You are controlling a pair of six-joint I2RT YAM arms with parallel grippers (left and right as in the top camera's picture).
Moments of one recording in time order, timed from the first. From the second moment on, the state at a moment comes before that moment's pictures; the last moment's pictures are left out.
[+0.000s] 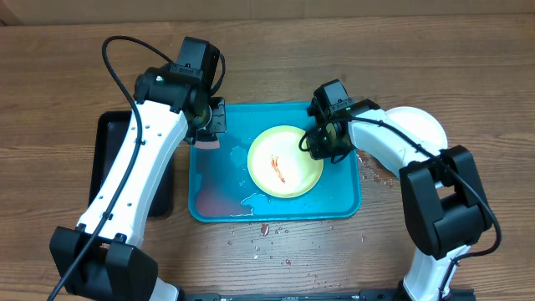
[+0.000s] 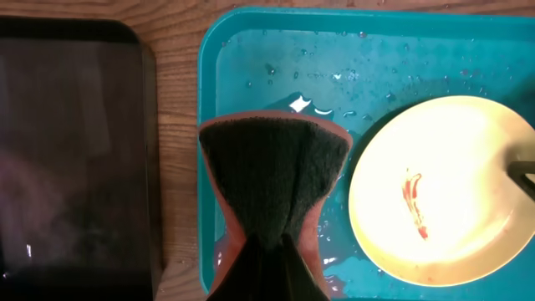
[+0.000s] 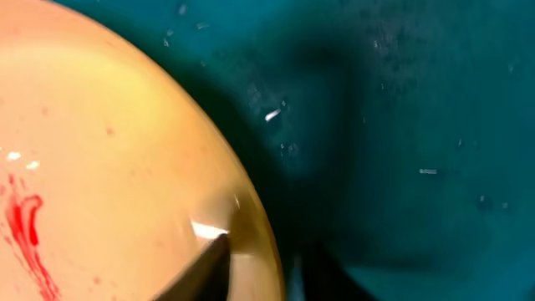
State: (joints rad) left arm -0.28 1.69 1.61 -1.21 -0.09 -0.34; right arm 0.39 1.97 1.28 -0.69 -0.15 0.16
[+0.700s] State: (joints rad) left arm -0.29 1.68 1.41 -0.94 -0.05 -0.34; right arm 0.50 2.00 1.31 -0.69 -0.32 0.70
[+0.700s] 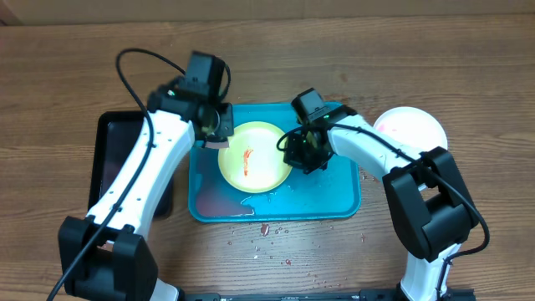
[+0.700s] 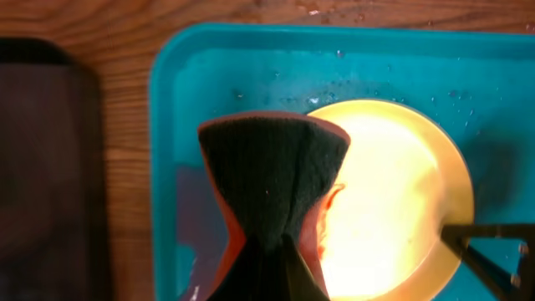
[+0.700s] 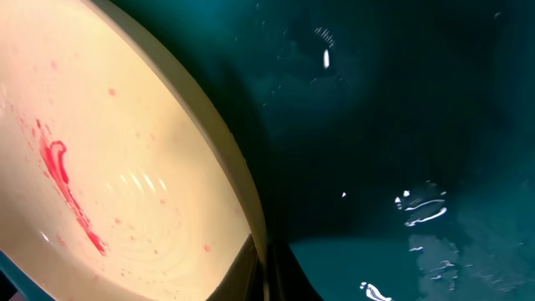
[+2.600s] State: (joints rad) left arm -0.37 1.87 1.12 -0.51 -0.16 -0.20; right arm 0.51 2.00 1.31 -0.68 -0.32 0.73
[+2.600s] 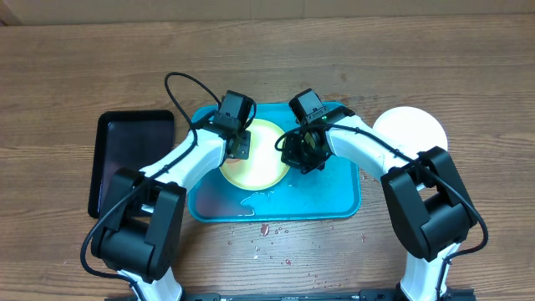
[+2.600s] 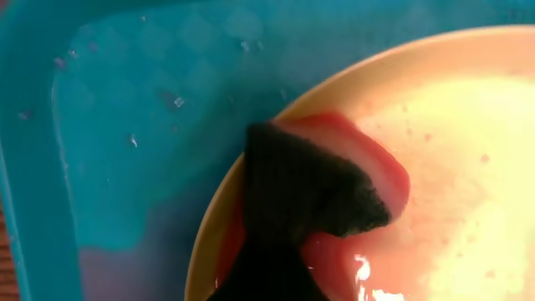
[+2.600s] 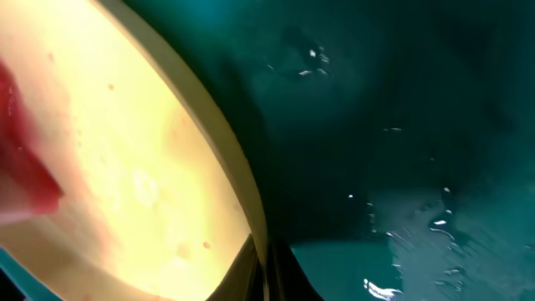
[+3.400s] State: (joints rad) left arm -0.37 1.88 1.12 -0.38 -0.01 -0.11; right arm 0.50 2.00 1.31 -0.69 -0.32 0.72
